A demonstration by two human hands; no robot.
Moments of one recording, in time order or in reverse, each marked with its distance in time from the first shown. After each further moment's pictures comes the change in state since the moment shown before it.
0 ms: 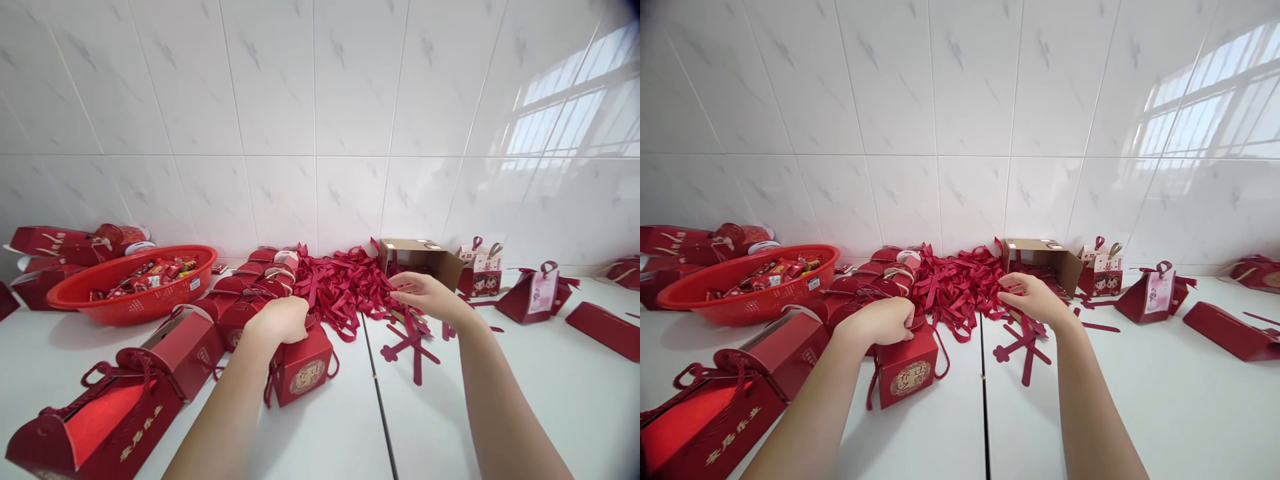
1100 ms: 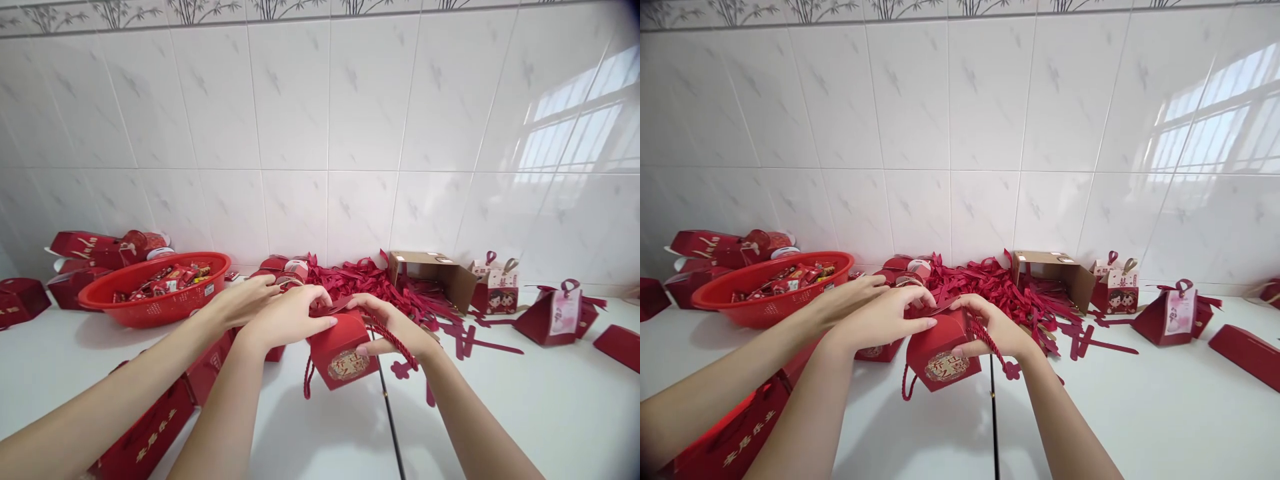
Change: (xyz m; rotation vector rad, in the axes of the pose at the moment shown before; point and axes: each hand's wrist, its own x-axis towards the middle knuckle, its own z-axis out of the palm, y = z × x) left_hand -0.033 -0.007 -0.016 -0.434 0.326 0.192; right_hand 0.005 -0.033 0.072 0.466 -0.341 -0.481
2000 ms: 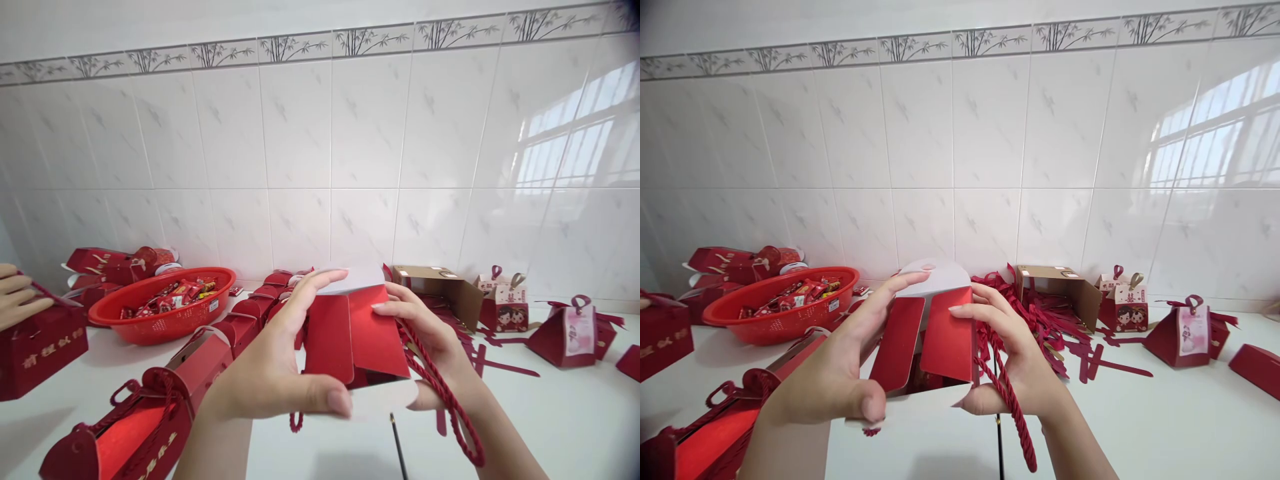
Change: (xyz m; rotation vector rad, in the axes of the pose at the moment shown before) left_hand -0.047 0.025 -0.017 -0.593 0.138 0.373; right_hand -0.018 -0.071 0.015 -0.221 0.249 -0.435
